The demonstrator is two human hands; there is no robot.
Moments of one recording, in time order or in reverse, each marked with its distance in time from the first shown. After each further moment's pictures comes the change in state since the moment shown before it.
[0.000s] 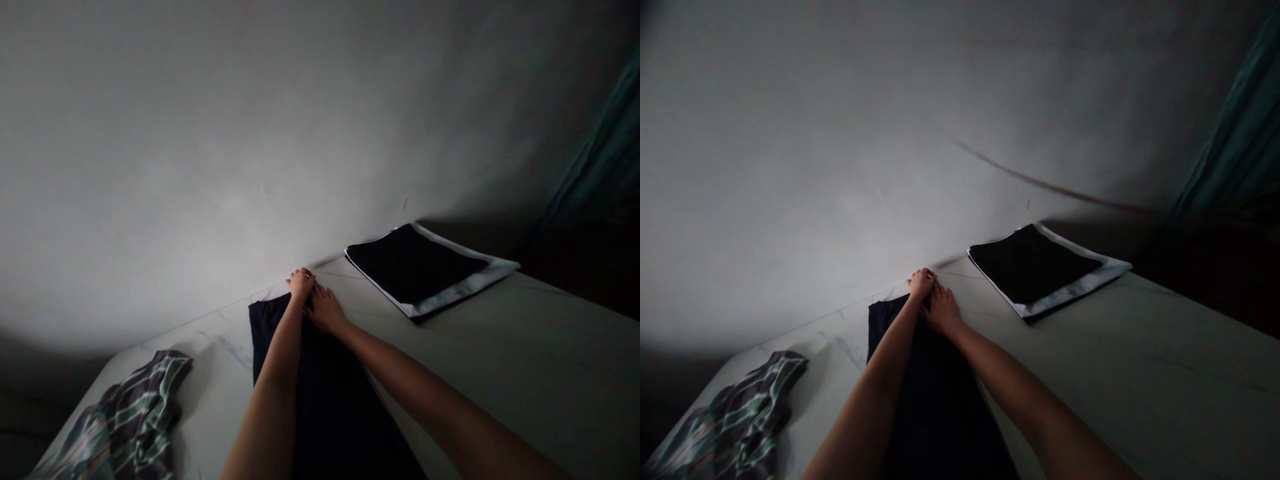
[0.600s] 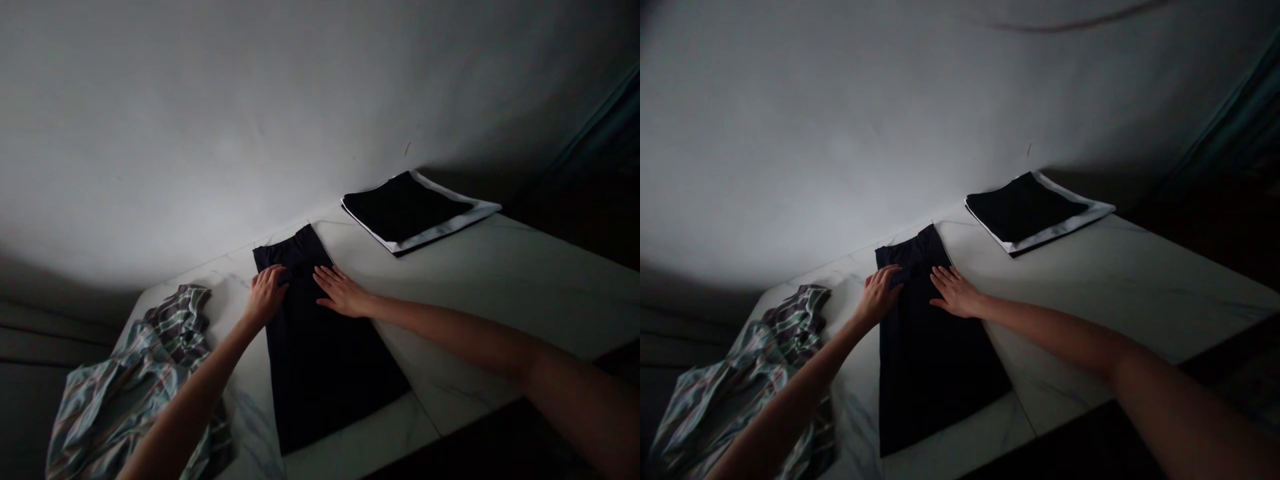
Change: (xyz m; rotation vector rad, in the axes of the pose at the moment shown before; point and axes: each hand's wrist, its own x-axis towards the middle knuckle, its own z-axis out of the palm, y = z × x) left_hand -0.222 -0.082 -0.100 0.127 0.092 0.516; right_hand -0.142 0.014 -0.032 0.026 -0.145 -0.449
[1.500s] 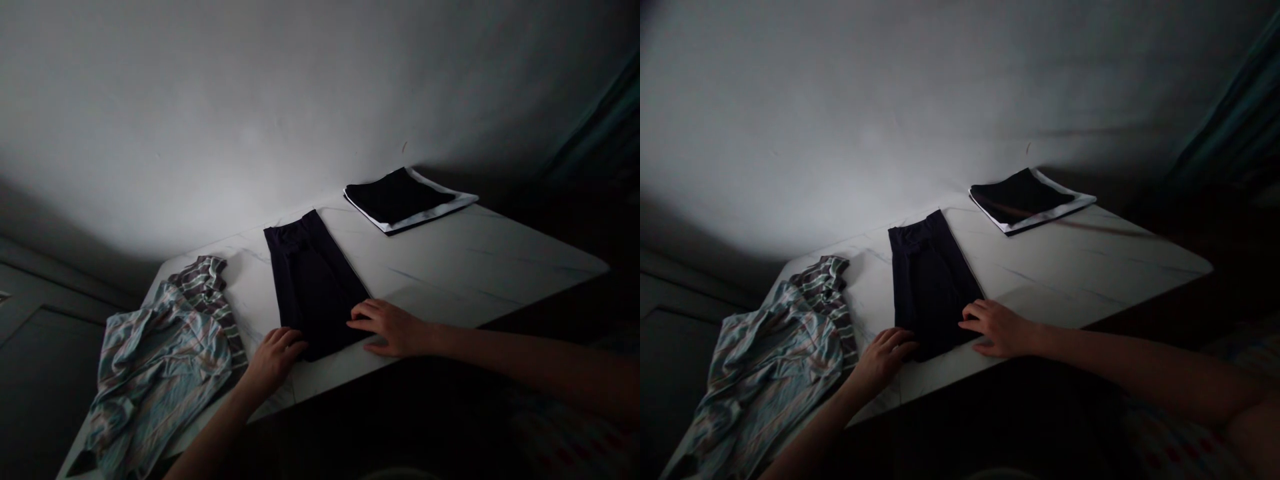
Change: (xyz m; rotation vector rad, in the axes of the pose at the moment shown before) left_hand -0.199 0.080 -0.031 0.015 -0.177 0.354; right_hand -0.164 -0.086 -0.047 0.093 -0.069 -0.269
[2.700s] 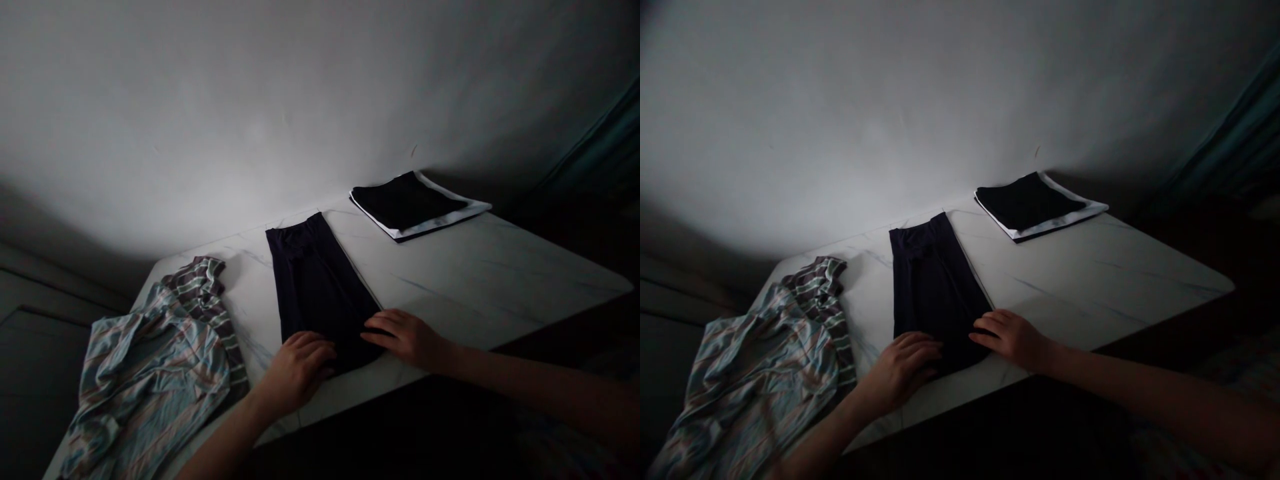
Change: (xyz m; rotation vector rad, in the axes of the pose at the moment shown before) left_hand 0.048 0.020 -0.032 -0.377 -0.055 0.034; right_hand -0.008 0.013 0.012 -0.316 0.285 -0.117
